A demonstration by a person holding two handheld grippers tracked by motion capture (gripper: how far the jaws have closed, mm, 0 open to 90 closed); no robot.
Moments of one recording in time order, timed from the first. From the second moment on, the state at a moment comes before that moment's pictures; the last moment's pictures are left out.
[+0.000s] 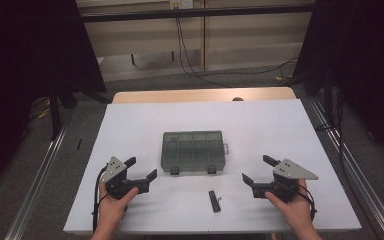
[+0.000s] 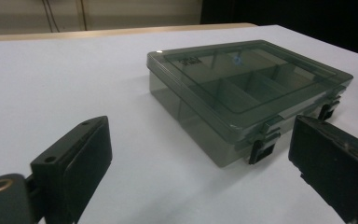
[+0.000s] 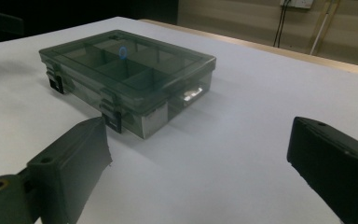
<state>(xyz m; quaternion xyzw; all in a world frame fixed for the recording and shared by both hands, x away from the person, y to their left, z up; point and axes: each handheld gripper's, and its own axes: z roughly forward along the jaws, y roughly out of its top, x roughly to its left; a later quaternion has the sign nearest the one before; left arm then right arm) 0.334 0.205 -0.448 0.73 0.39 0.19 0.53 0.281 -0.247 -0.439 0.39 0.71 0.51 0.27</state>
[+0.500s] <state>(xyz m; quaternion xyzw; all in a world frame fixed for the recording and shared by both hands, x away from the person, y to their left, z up) 0.339 0.208 -0.448 0.73 0.40 0.17 0.52 0.303 -0.218 -0.439 0.39 0.73 0.51 0.23</state>
